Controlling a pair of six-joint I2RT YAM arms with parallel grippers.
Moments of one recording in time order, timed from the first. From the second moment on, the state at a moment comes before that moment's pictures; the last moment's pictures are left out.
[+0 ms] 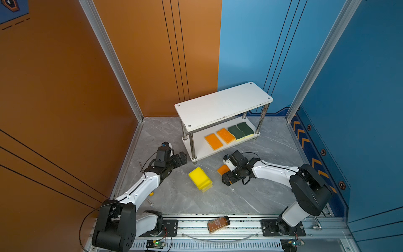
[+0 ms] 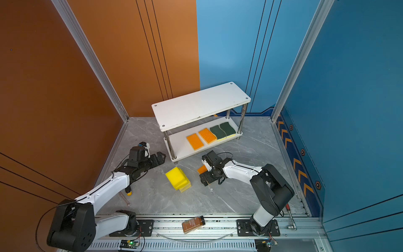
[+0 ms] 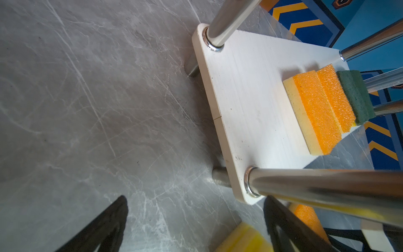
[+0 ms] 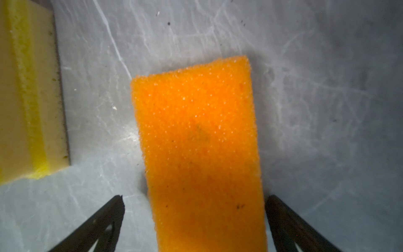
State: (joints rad) left arm -0.18 1.20 0.59 -0.11 0.13 -0.57; right arm 0.70 1.65 0.90 -0.46 -0.08 0.16
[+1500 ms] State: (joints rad) left arm -0.18 1.13 0.52 -0.11 0.13 -0.57; right arm 0.80 1.77 1.03 -0.53 0.04 0.18
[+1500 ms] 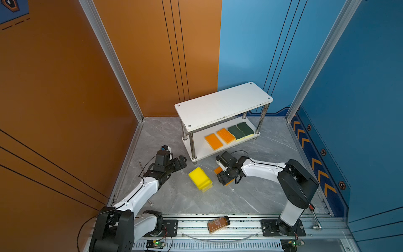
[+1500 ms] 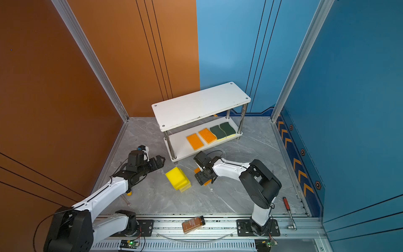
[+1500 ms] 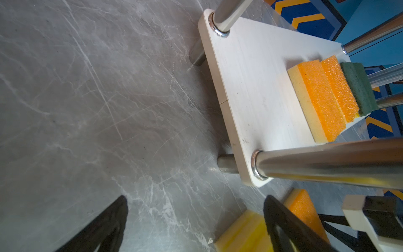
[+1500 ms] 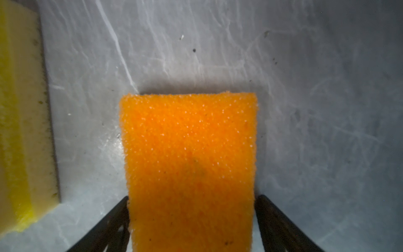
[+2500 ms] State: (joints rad) left arm -0.15 1.13 0.50 -0.16 0.09 -0.52; right arm 0.82 1.73 1.00 -0.54 0.06 0.24
